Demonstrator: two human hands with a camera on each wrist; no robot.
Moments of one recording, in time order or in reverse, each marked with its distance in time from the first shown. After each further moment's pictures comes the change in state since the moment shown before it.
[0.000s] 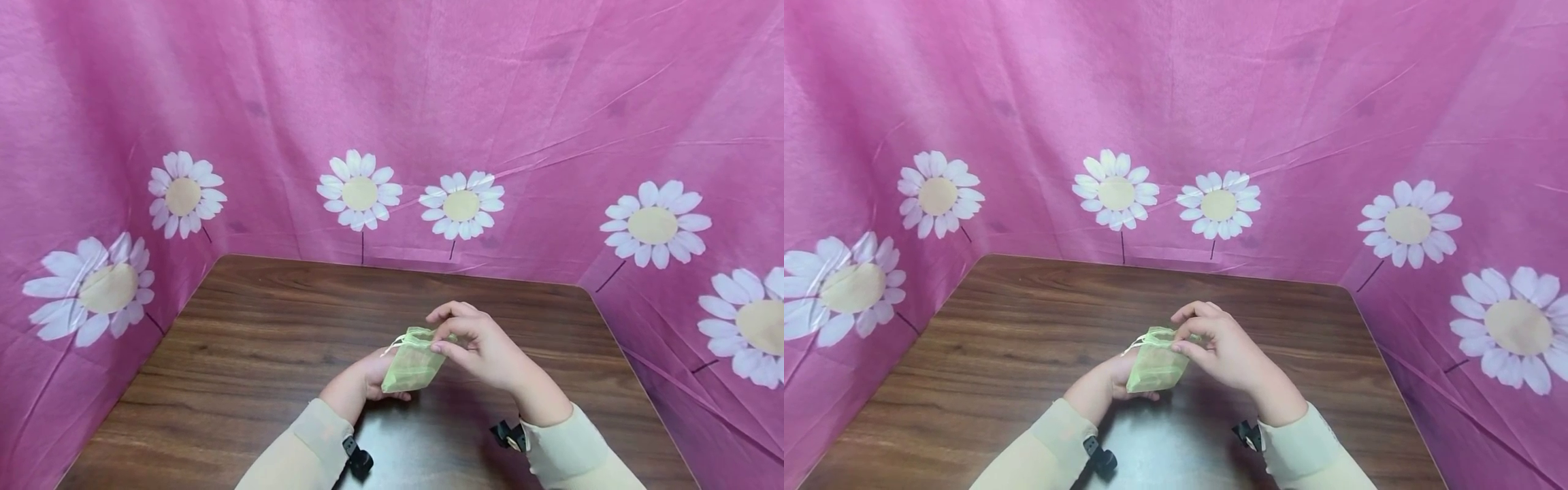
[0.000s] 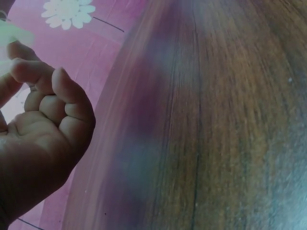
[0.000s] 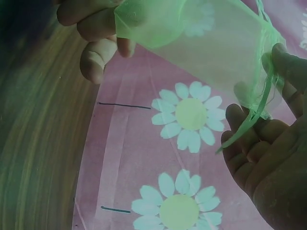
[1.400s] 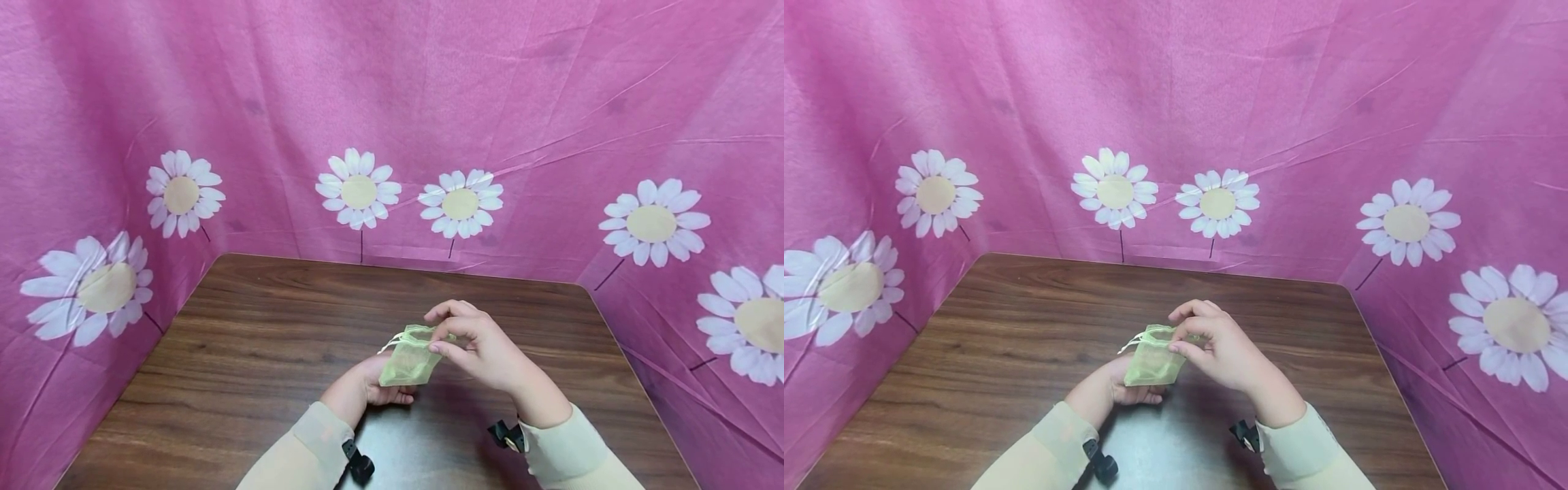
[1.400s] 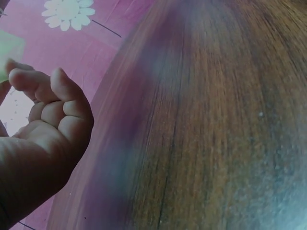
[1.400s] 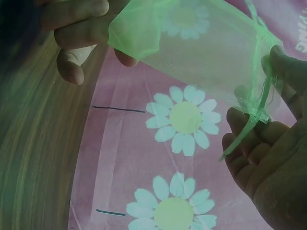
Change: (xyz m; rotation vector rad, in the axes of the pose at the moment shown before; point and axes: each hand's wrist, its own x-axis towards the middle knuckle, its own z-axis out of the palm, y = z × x) left_hand 0.000 -0.003 0.003 -0.111 -0.077 -0.098; right_hand -0.001 -0.004 0.001 -0.024 0.015 -0.010
